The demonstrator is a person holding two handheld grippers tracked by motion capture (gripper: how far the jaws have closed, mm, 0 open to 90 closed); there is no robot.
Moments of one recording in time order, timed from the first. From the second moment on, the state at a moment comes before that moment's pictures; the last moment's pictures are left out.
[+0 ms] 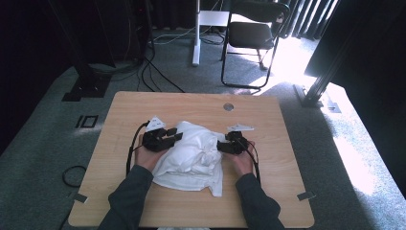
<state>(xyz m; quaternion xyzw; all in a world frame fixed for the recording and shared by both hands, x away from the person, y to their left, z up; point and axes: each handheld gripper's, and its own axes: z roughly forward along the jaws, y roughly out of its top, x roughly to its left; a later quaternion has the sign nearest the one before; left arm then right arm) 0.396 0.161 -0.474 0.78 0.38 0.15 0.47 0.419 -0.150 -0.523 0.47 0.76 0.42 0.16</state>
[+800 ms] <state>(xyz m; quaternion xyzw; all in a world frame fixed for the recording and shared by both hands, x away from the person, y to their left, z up) 0.378 0.147 -0.502 0.75 0.41 0.10 0.50 0.451 -0.144 -0.522 0.48 0.77 0.38 0.17</state>
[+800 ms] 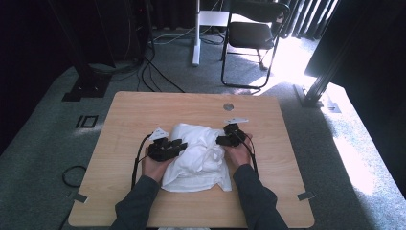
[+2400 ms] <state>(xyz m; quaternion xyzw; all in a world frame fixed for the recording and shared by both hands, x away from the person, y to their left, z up) 0.382 0.143 -0.494 0.76 0.41 0.12 0.48 0.294 -0.174 -0.456 0.34 0.78 0.49 0.20</state>
